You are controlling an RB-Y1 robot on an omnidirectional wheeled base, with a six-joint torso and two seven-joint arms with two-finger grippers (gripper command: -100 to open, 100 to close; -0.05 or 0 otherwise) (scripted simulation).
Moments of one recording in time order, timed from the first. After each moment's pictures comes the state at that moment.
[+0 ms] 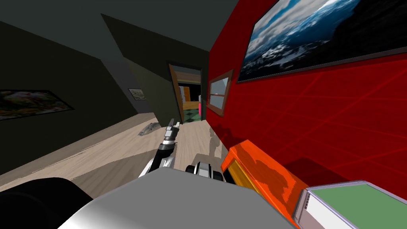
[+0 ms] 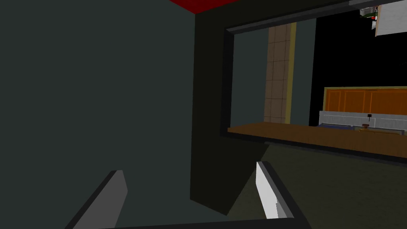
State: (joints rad) left arm 0.52 -0.02 0.00 -2.21 -0.11 -0.52 0.02; right arm 1.39 -0.38 -0.51 -2.02 0.53 -0.22 0.37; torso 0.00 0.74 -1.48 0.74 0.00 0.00
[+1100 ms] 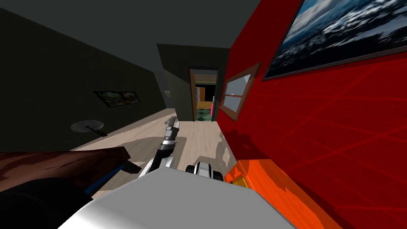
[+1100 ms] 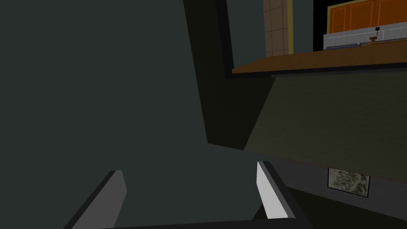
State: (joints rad) left arm 0.52 -0.02 0.00 -2.21 -0.11 -0.52 0.02; right arm 1.68 -0.37 -0.62 -1.88 0.68 -0.08 0.57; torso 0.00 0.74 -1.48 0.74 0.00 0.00
